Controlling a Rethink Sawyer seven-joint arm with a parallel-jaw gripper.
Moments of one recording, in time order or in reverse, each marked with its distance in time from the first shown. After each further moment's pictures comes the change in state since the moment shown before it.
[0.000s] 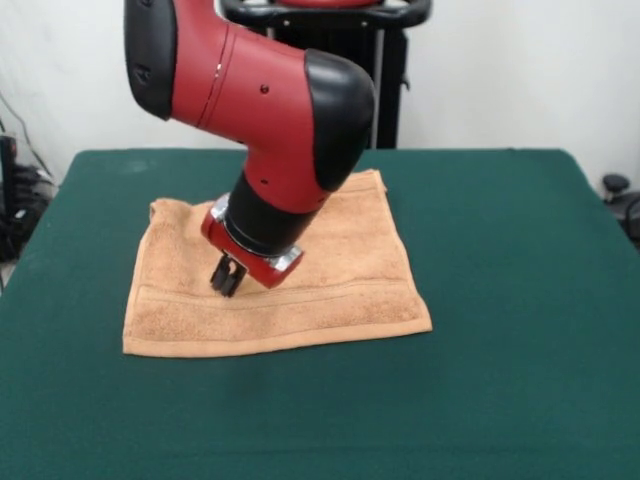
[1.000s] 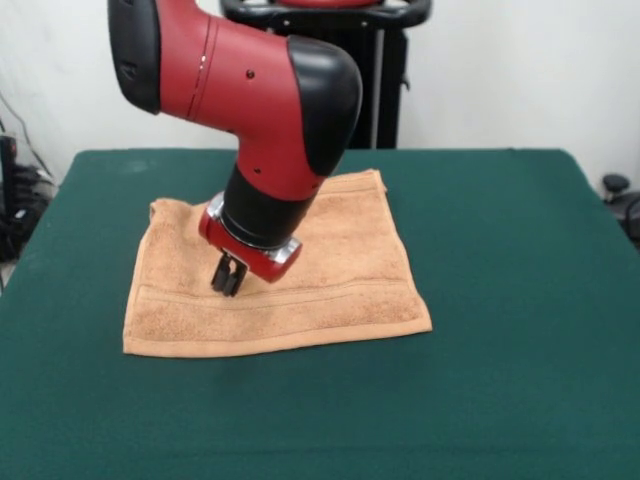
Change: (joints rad) arm -0.056 -0.055 0.089 0.064 -0.101 -0.060 0.000
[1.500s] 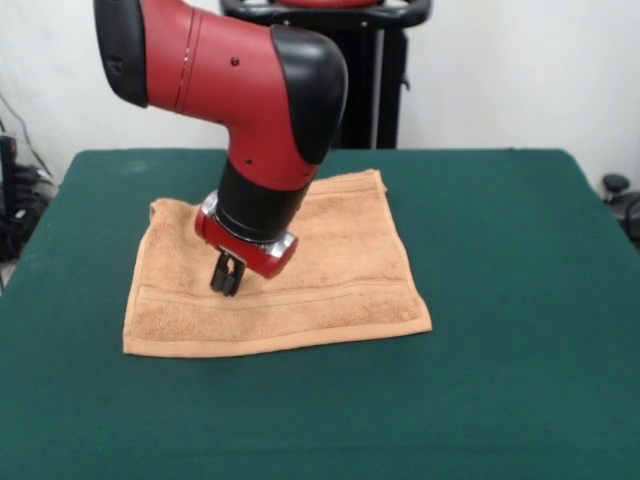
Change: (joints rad) arm -0.048 -0.038 0.051 0.056 -0.038 -0.064 0.000
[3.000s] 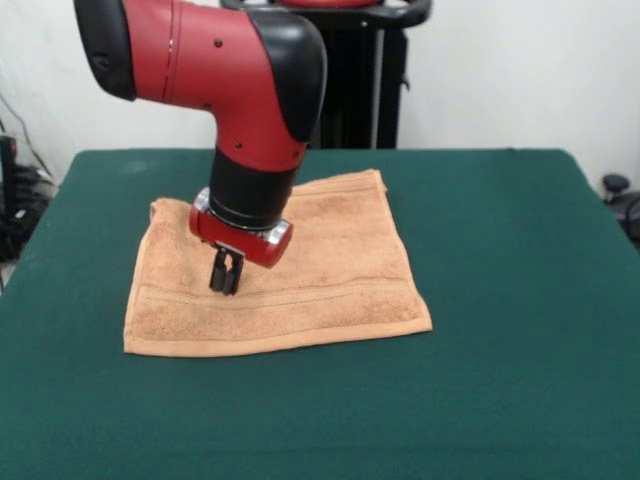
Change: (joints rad) arm -0.124 -0.082 0.159 0.104 -0.187 -0.078 0.000
